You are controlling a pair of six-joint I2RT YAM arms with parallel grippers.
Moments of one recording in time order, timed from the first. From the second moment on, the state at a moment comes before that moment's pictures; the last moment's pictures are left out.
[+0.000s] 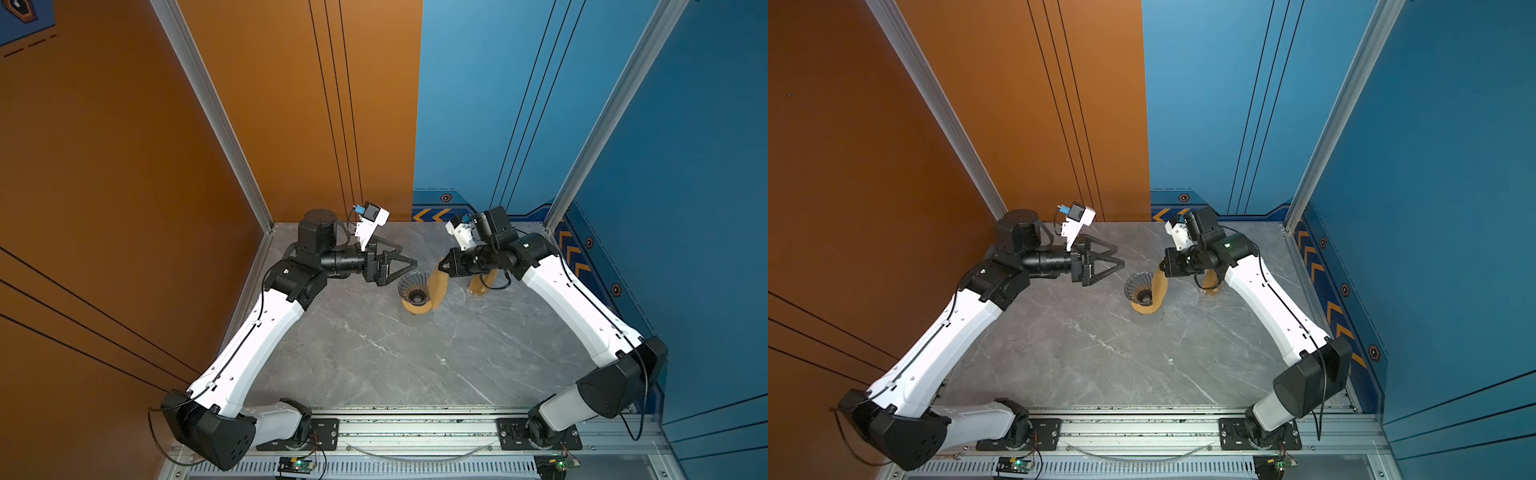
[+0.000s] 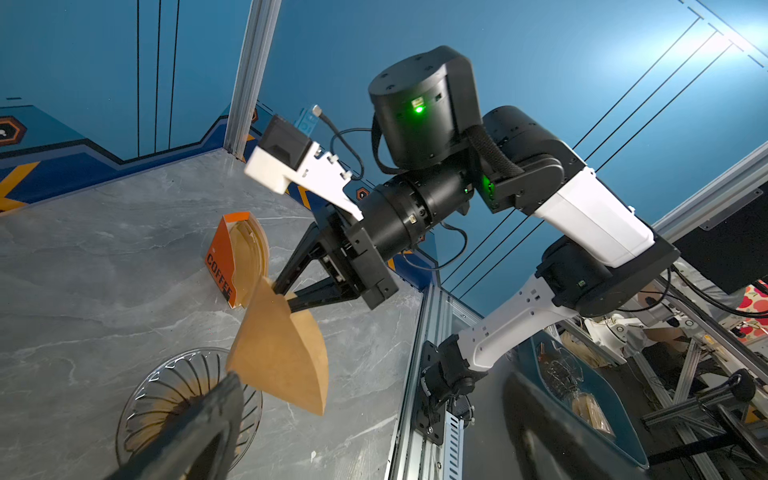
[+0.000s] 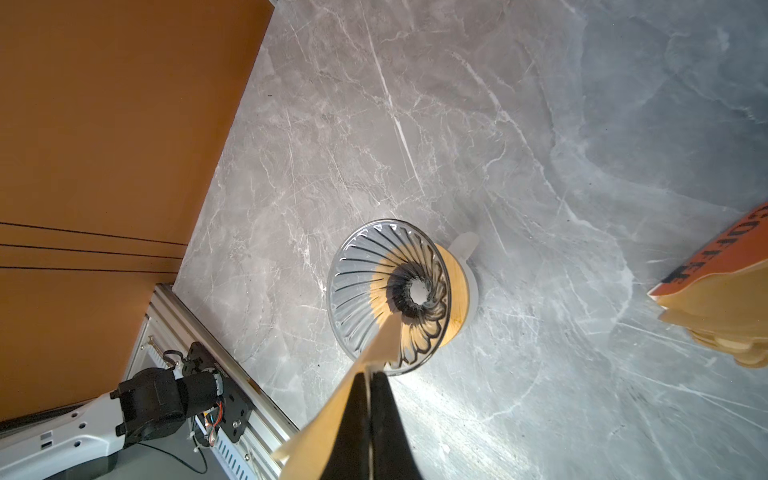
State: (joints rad) left arm -0.41 1.27 1.39 -0.40 0.90 -0.29; right arm 0.47 1.57 1.65 -0.95 -0.38 0.31
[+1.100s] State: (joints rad) left arm -0.41 1.27 1.39 -0.39 0.90 -0.29; right arm 0.53 1.87 1.90 -1.10 -0.30 0.33
